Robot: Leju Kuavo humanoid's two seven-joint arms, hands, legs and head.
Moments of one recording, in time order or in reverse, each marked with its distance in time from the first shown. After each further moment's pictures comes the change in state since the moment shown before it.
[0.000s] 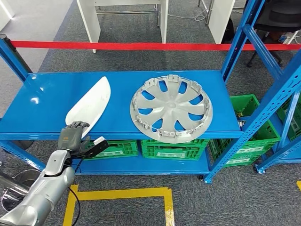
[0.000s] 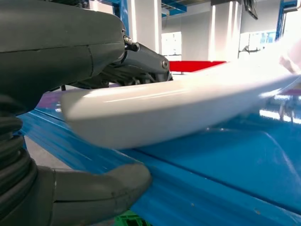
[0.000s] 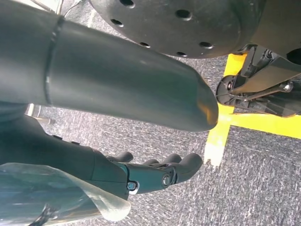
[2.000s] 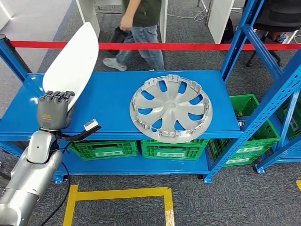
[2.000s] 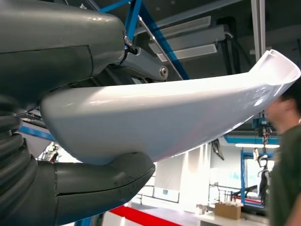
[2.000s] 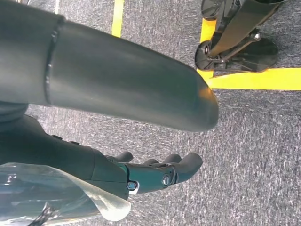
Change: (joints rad) left arm 0.007 0.098 -0.018 -0.453 -0.241 0.156 0.039; right arm -0.015 -0.048 0.027 0.007 -0.106 -0.095 -0.090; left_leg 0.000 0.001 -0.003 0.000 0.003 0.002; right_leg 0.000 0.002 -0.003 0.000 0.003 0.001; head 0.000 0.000
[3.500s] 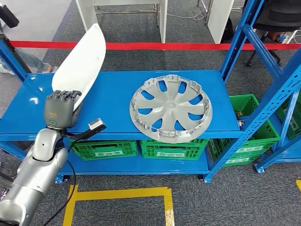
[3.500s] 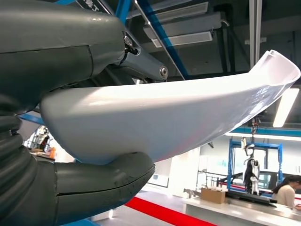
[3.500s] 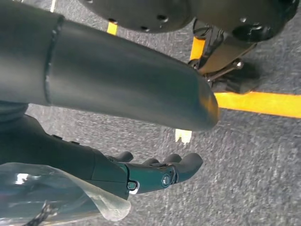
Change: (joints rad) left arm -0.036 -0.020 -0.041 0.052 0.079 -0.009 -0.035; right arm -0.019 0.001 0.047 0.000 -0.036 0.052 -0.047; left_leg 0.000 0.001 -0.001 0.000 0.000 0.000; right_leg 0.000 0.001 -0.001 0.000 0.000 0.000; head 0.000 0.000
